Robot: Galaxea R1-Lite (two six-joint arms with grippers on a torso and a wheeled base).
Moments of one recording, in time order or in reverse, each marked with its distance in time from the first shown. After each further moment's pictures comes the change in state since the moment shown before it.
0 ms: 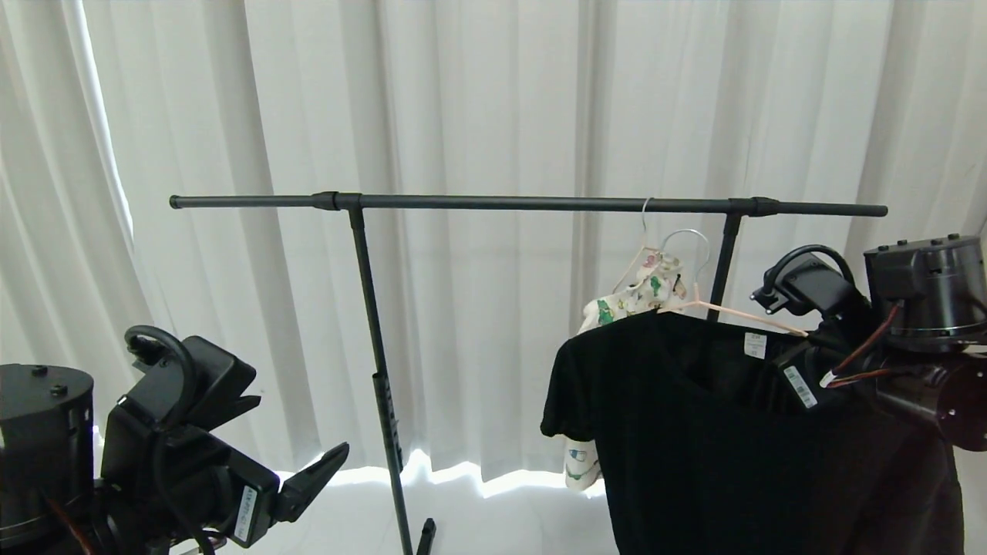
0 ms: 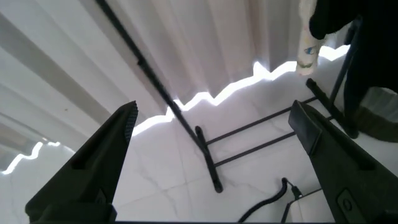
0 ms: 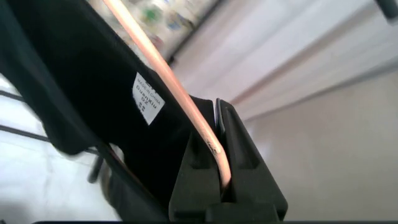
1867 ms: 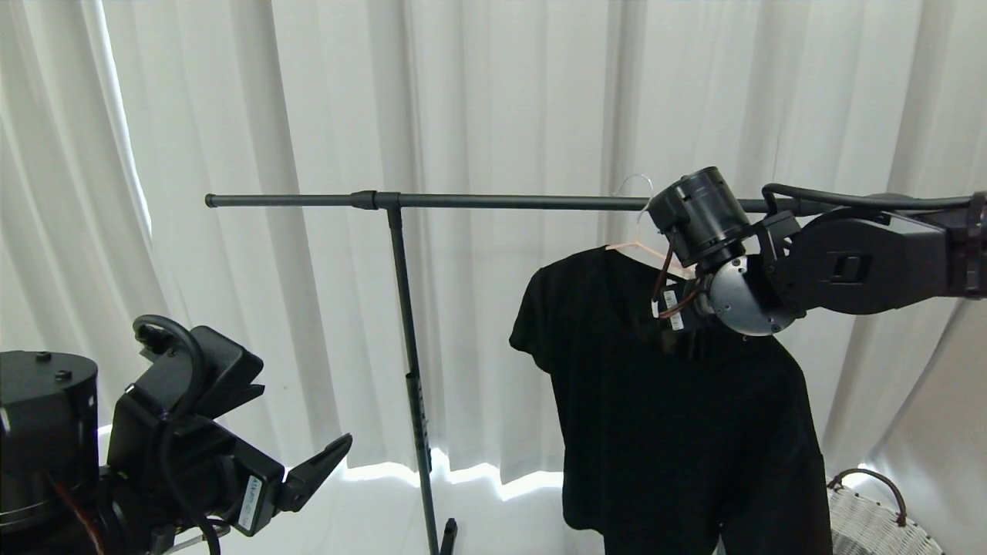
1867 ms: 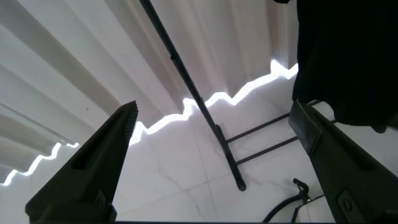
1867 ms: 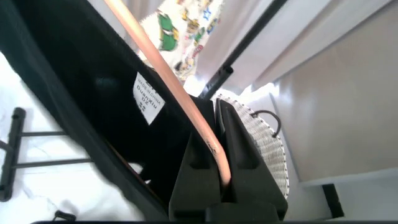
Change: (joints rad) left arm 0.002 0.011 -0.024 0.000 0.000 0.039; right arm 0.187 0.396 -0.752 0.639 -0.296 0.591
